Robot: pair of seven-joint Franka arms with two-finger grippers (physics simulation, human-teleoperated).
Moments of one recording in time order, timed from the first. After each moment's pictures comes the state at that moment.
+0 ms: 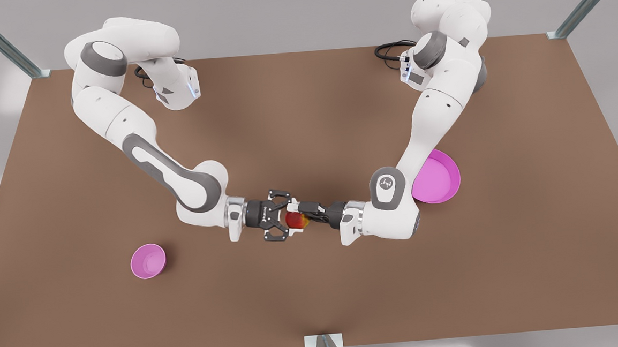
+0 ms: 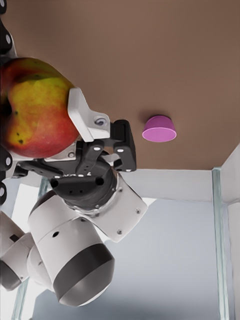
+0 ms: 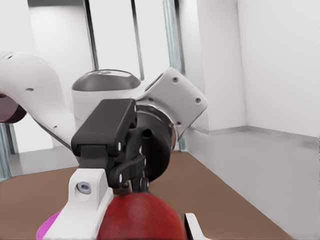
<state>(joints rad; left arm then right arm) -0.22 1.04 -0.52 -0.99 -0.92 2.03 0.15 -0.30 0.99 1.06 -1.57 1.22 2.59 -2.14</state>
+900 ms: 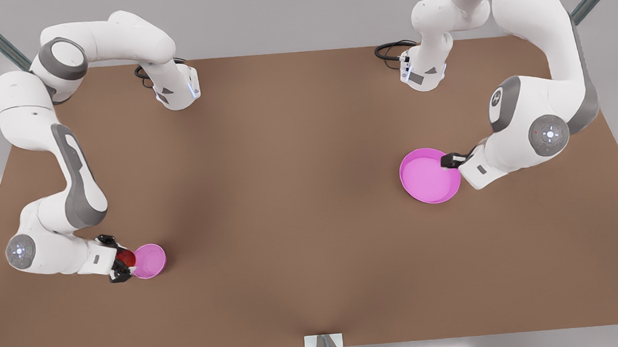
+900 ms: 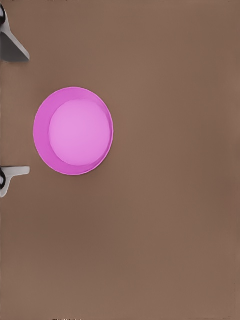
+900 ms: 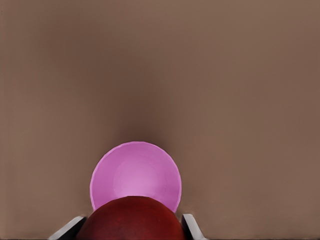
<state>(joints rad) -0.02 0.31 -0.20 -1.40 0.00 1.49 -0.03 -0.69 0.95 0.95 -1.25 -0.61 1.77 -1.90</state>
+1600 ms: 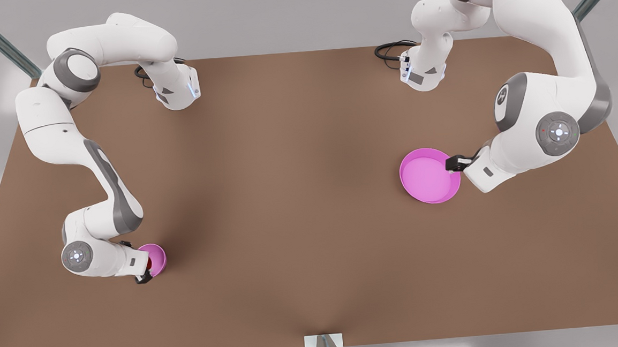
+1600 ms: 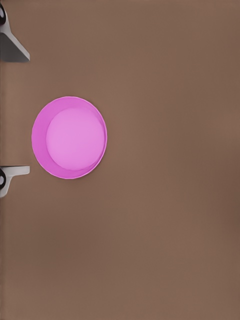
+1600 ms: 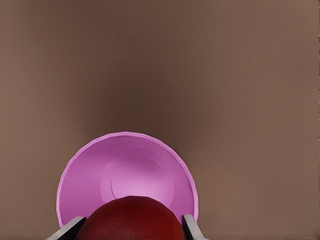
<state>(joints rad) -0.03 0.37 -0.20 -1.27 0.04 1.42 -0.06 -0.57 0.98 0.80 -1.32 -0.71 1.92 -1.88</state>
